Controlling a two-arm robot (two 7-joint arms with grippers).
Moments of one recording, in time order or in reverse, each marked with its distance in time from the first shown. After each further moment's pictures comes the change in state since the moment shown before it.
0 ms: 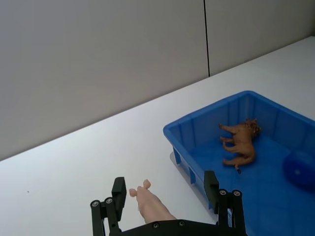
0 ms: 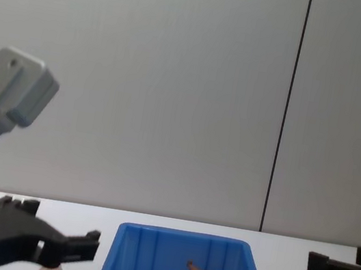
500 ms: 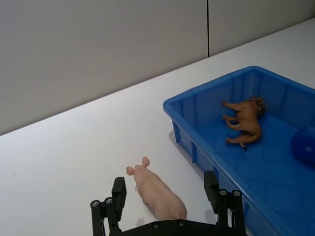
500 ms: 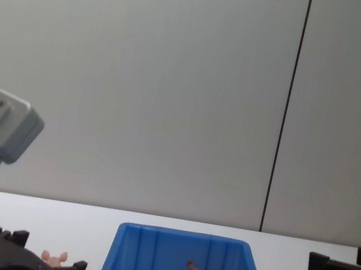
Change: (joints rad) left arm -0.014 -0.013 -0.012 0.103 -0.013 -0.022 -0.066; right arm -0.001 0.001 0.001 -0.001 0.001 0.000 0.000
